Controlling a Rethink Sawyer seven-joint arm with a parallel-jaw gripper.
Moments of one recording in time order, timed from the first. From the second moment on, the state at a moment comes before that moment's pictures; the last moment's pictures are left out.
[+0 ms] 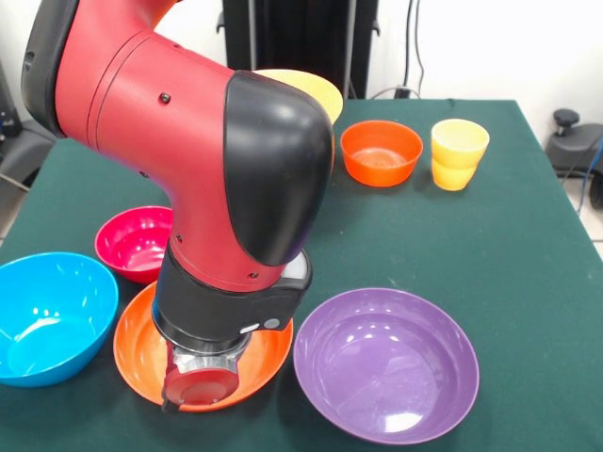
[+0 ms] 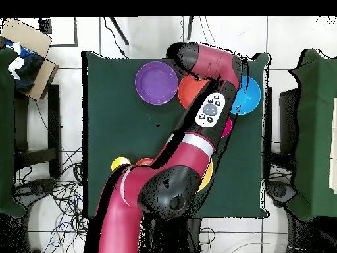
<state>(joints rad) -0.15 0.24 -0.86 0.46 0.67 0.84 2.76</state>
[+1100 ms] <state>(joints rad) -0.15 0.24 -0.86 0.46 0.67 0.84 2.76</state>
